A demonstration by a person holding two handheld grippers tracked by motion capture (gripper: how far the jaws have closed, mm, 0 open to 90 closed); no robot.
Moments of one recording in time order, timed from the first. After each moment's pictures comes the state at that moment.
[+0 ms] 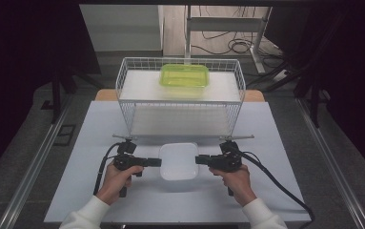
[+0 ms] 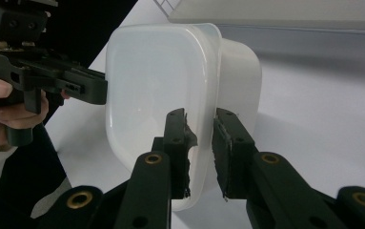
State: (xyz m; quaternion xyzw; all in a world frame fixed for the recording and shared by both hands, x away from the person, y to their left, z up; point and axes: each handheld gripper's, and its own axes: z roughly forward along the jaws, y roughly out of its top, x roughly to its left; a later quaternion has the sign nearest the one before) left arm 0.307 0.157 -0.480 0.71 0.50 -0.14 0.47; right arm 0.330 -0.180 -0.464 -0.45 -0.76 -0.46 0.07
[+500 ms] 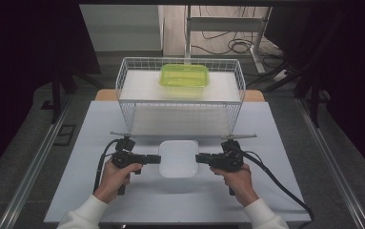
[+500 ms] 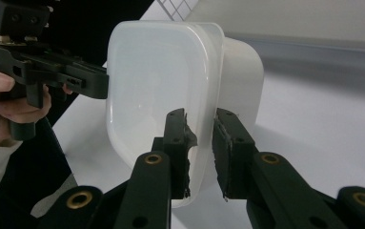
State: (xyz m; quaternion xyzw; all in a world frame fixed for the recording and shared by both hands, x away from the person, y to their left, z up) left arm 0.306 0.156 -0.463 0.72 0.49 -0.13 0.47; right arm 0.326 -0.182 -0.452 -0.44 -0.76 -0.47 0.07
